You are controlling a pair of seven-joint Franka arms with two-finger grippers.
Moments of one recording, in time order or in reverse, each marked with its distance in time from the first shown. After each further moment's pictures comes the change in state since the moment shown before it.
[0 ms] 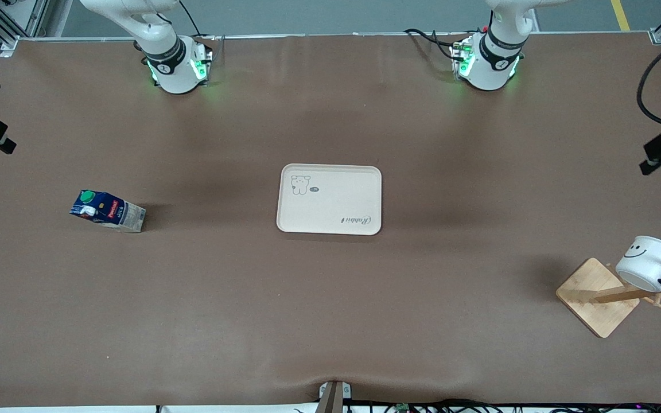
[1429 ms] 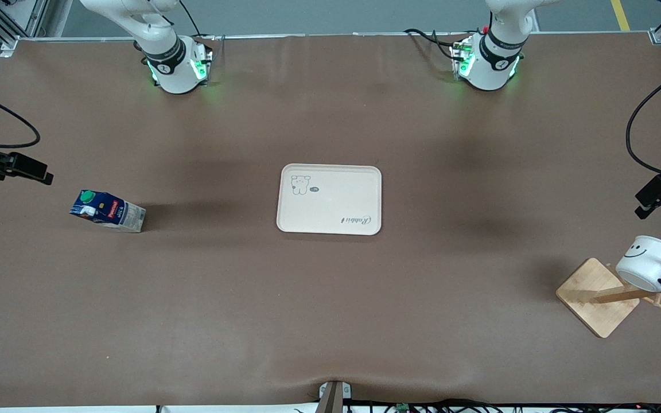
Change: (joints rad) left arm 0.129 -0.102 0.002 -0.581 -0.059 0.679 0.003; right arm -0.003 0.157 -0.001 -0.005 0.002 -0.005 -0.001
